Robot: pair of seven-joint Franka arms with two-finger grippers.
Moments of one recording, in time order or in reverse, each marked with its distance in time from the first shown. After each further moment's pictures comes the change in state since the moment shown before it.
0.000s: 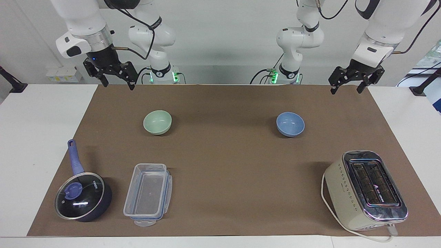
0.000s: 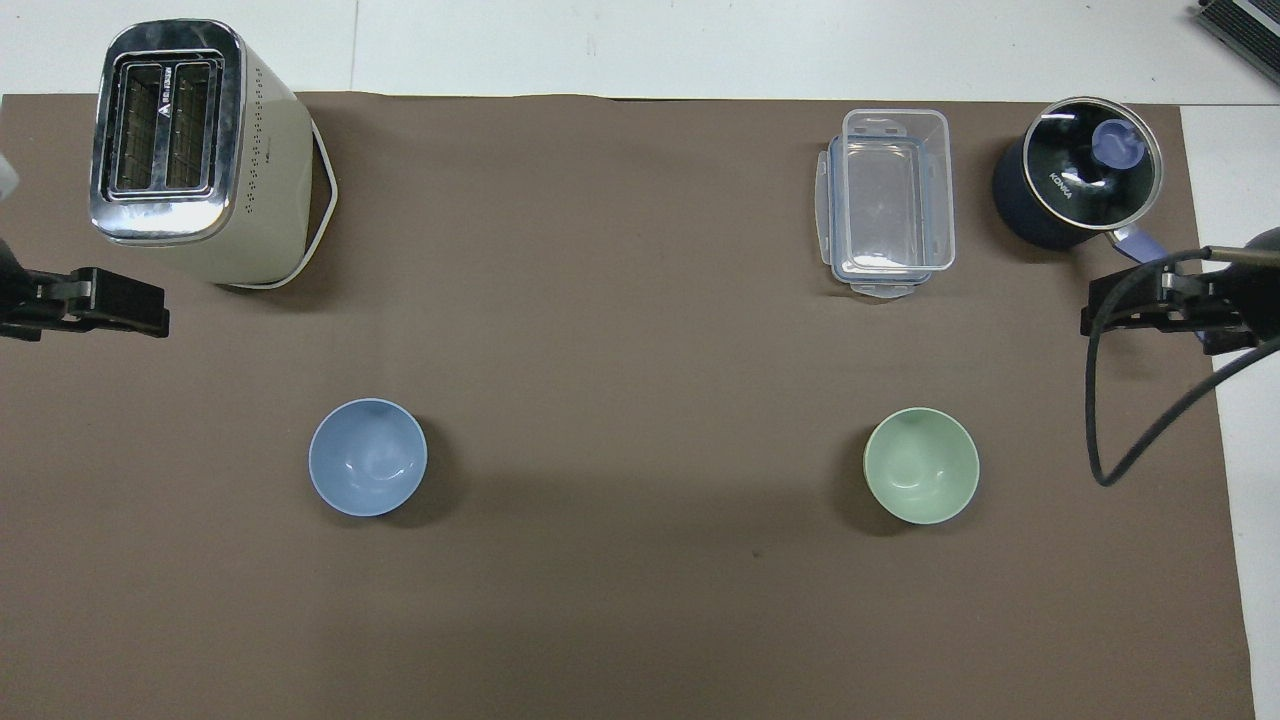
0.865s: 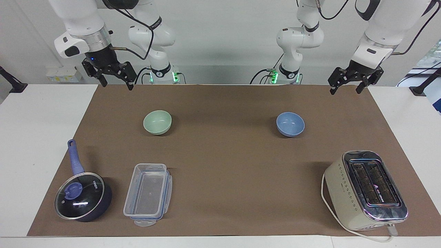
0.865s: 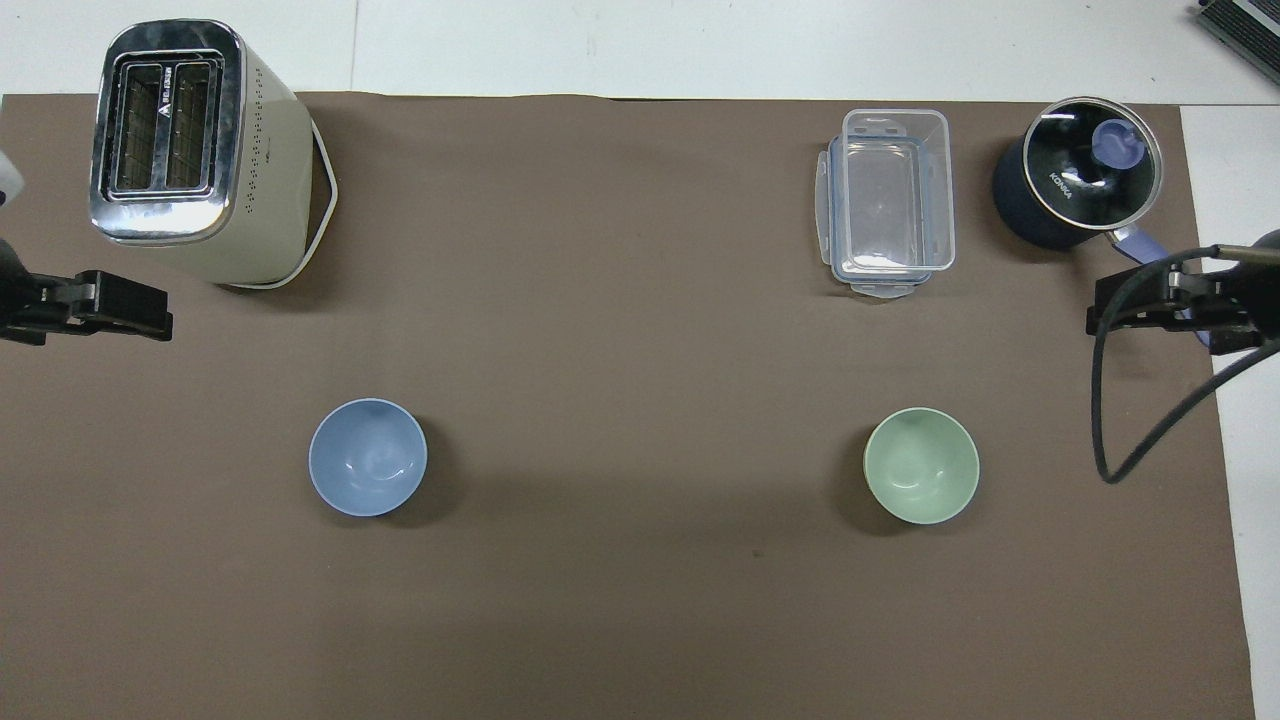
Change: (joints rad) left arm 0.001 0.000 0.002 -0.009 -0.006 -0.002 -0.002; right arm -0.001 0.000 -0.008 0.000 0.000 0.000 0.000
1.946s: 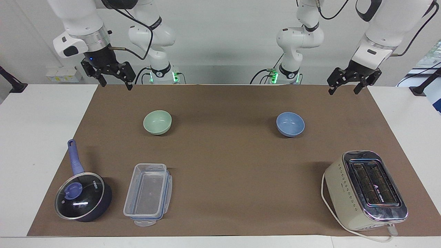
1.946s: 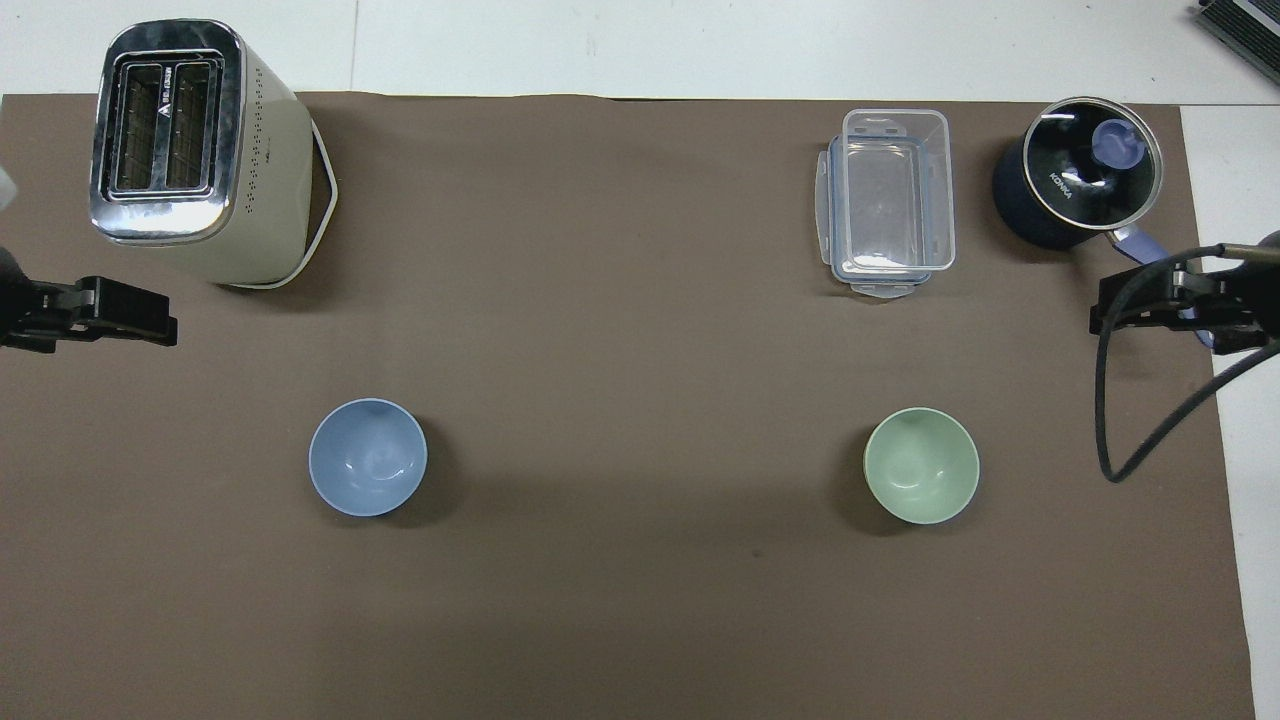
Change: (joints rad) left arm 0.016 -0.019 0.007 -0.043 -0.044 0.026 0.004; right arm -0.002 0.000 -0.001 0.001 0.000 0.000 0.000
